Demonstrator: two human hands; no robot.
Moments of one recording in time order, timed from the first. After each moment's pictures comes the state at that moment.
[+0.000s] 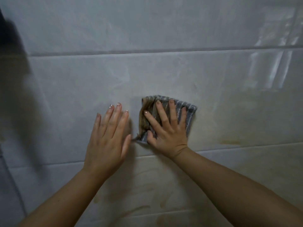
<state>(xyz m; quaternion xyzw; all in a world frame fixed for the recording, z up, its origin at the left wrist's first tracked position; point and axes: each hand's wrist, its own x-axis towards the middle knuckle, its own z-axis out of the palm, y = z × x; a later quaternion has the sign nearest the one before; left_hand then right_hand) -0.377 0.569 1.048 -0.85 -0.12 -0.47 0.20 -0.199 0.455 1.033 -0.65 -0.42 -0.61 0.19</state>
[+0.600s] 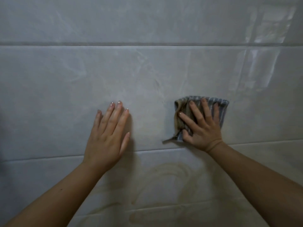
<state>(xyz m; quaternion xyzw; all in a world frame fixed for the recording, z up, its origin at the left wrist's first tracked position) -0.305 0.503 1.035 -0.85 -0.09 -0.47 0.22 -0.054 0.293 1.029 -0.61 -0.44 -0.66 0.11</state>
